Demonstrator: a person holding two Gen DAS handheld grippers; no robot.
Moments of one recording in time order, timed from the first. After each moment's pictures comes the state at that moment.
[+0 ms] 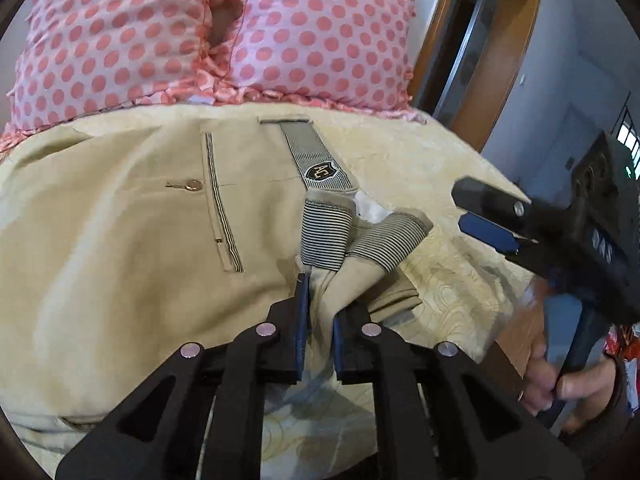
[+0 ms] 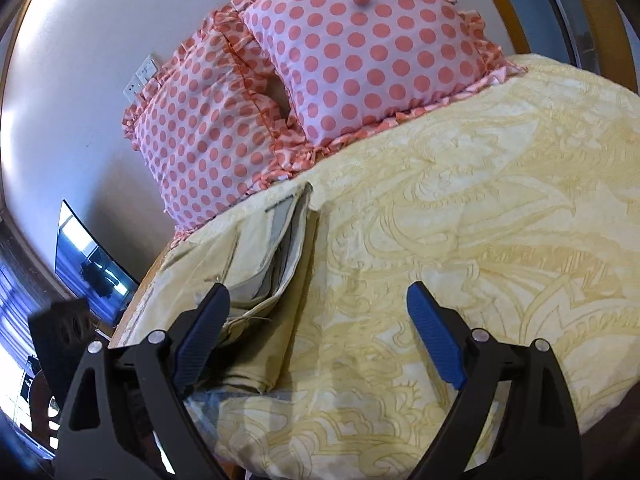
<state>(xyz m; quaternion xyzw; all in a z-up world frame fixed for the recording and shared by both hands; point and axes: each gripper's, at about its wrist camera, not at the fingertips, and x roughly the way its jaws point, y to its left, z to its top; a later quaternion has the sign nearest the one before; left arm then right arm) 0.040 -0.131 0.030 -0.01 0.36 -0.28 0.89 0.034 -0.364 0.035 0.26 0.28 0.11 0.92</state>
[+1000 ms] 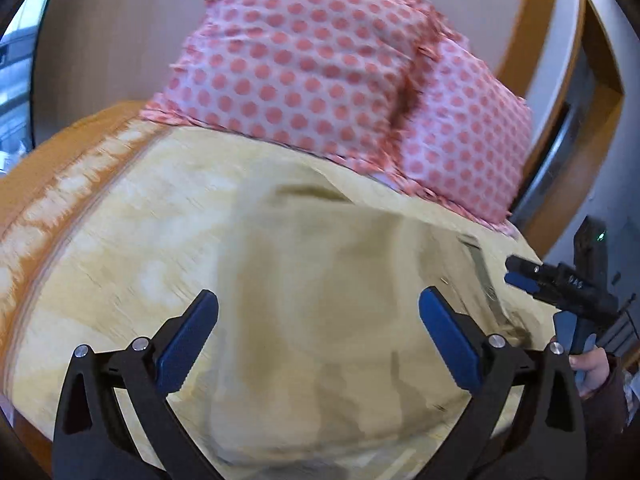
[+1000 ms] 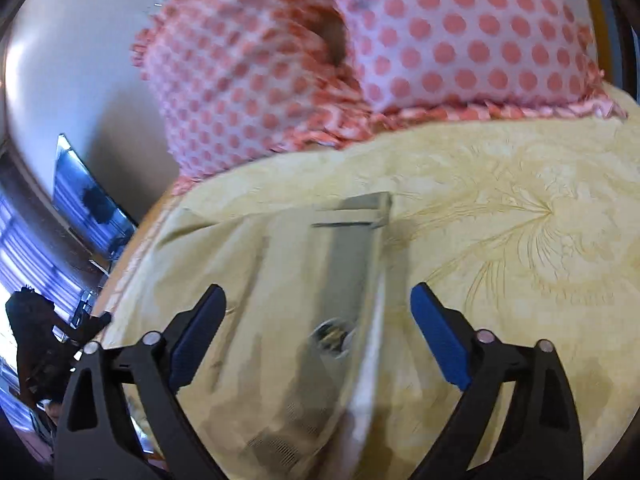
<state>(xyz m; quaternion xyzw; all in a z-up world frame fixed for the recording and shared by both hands) 0.071 0.061 0.067 -0.14 0.31 -0.12 0.93 0.150 -0.304 0.048 0.17 0.39 0.17 0.89</state>
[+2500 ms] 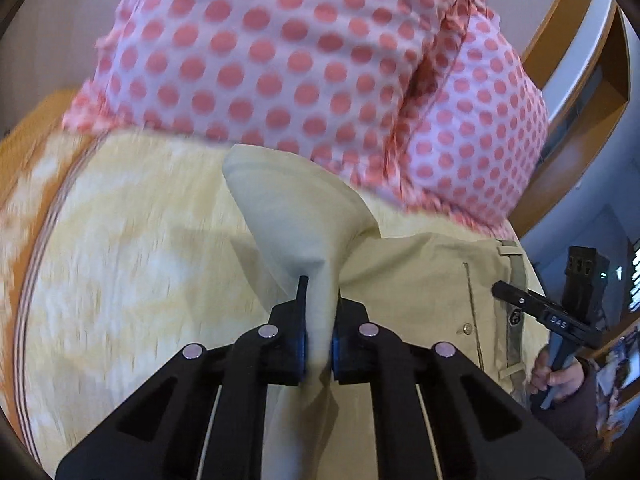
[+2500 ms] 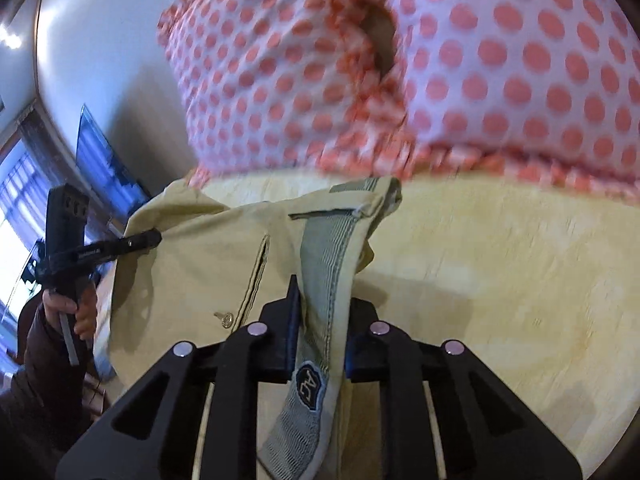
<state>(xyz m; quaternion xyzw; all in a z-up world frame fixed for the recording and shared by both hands) 0.242 0.056 0.087 -0.14 0.39 -0.19 0.89 0.227 -0.303 0.076 0.12 0.37 0.24 0.89</state>
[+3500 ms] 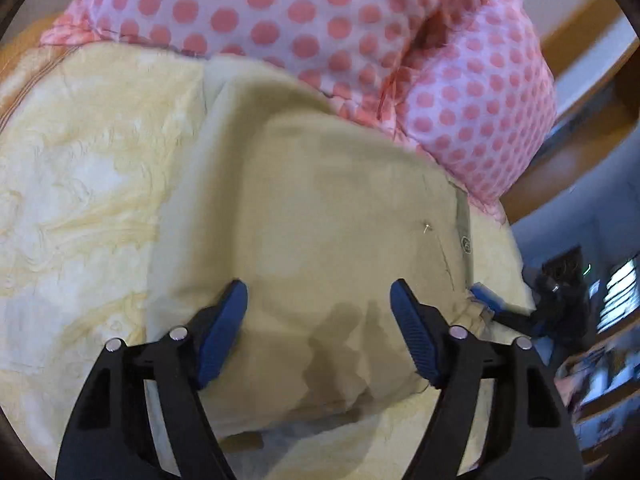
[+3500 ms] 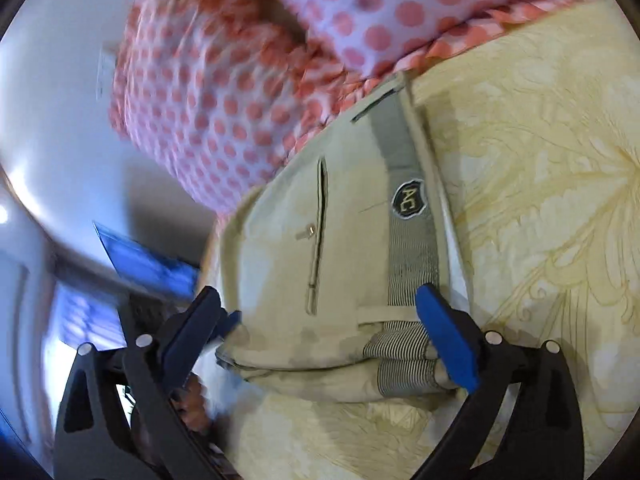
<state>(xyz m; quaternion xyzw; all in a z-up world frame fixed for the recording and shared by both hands) 0.240 0.030 0.040 -0.21 0.46 -0.22 0.84 0.209 -0.334 0.021 0.39 0.42 0.22 0.79</state>
